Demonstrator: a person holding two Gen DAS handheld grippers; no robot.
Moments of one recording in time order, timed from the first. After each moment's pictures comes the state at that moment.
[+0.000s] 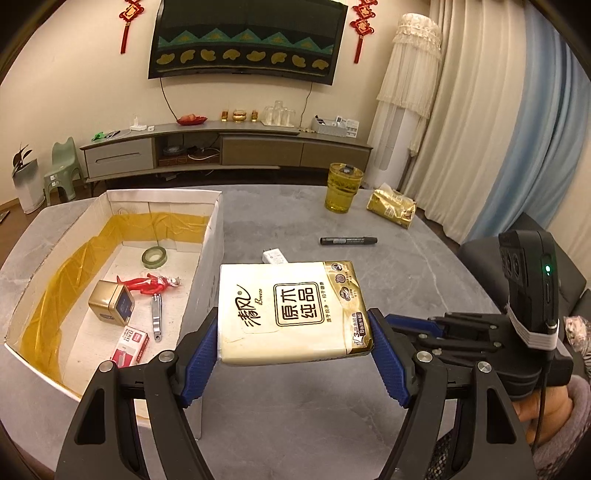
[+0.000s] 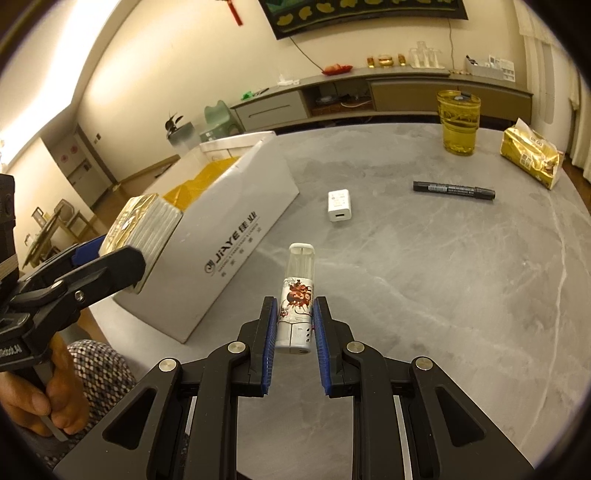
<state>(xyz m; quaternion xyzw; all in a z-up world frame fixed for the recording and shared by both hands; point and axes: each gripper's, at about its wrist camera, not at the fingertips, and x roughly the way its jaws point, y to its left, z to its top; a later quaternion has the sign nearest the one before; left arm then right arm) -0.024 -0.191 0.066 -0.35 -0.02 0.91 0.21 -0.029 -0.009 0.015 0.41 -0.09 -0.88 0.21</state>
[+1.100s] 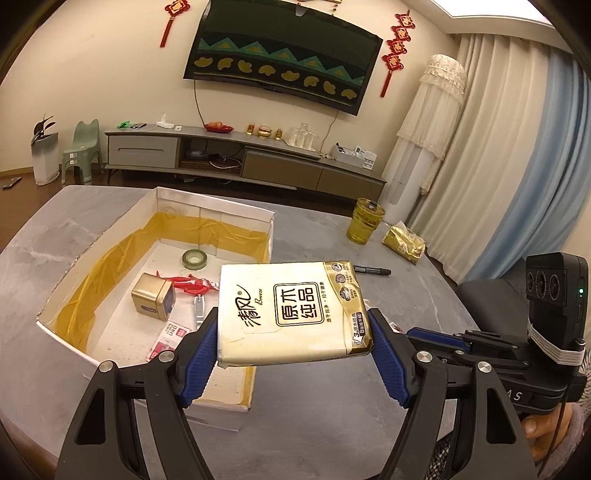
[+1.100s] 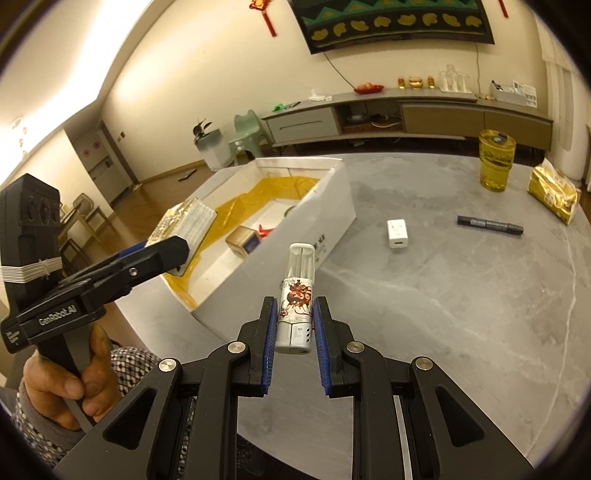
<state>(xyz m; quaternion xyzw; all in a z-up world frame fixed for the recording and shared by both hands) -0.013 -0.275 0.082 -0.32 -0.09 0.92 0.19 -0.004 -0.070 0.064 0.38 -0.07 -0.89 0.25</state>
